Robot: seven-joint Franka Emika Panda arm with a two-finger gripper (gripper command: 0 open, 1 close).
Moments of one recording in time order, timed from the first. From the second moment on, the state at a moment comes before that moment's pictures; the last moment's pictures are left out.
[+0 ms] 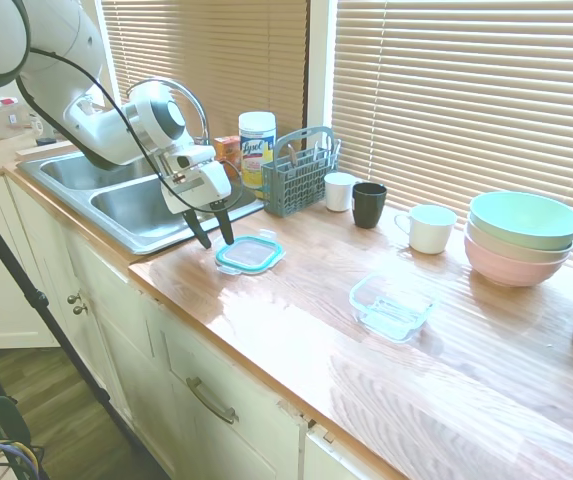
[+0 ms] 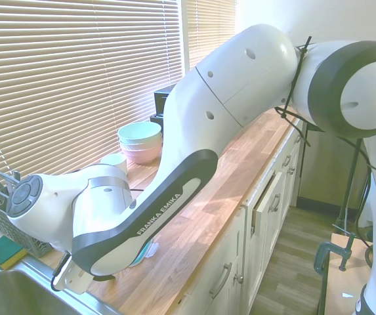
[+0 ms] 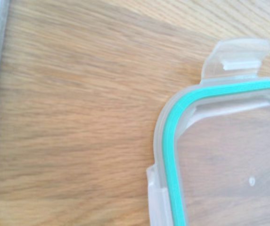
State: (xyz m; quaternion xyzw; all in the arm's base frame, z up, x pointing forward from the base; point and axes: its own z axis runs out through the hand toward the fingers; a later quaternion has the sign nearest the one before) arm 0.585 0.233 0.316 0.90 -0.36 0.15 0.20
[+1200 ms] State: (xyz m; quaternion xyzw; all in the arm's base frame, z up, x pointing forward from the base) arm 0.608 0.221 0.305 0.89 -0.37 0.15 0.22
